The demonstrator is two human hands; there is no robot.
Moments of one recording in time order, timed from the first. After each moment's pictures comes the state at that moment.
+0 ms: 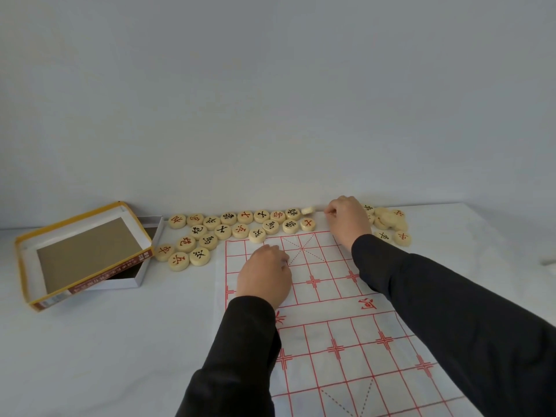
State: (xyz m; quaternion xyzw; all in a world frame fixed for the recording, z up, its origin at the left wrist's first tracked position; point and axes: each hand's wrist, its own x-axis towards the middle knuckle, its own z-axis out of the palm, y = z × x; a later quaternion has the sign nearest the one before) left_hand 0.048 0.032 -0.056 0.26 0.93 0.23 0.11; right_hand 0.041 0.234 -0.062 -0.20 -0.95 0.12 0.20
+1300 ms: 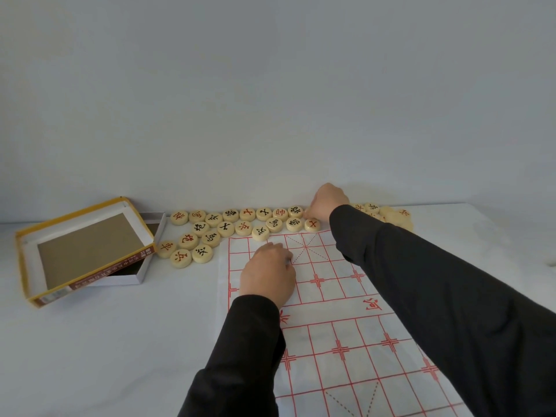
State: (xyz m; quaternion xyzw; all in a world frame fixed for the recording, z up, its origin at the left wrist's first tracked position) left_hand 0.043 0.035 -0.060 0.26 0.93 0.22 0.11; right_hand -0.014 0.213 -0.039 -0.30 -0.94 0.17 0.02
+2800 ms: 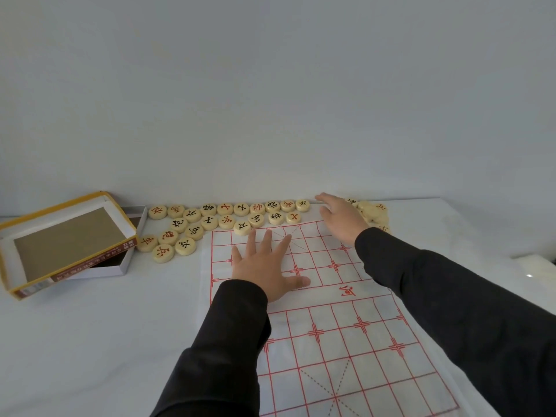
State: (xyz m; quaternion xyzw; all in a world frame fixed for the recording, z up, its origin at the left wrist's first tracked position) left_hand 0.059 0.038 -0.058 0.35 0.92 0.06 0.14; right_hand 0.077 0.229 -0.037 -0.18 -0.95 0.23 0.09
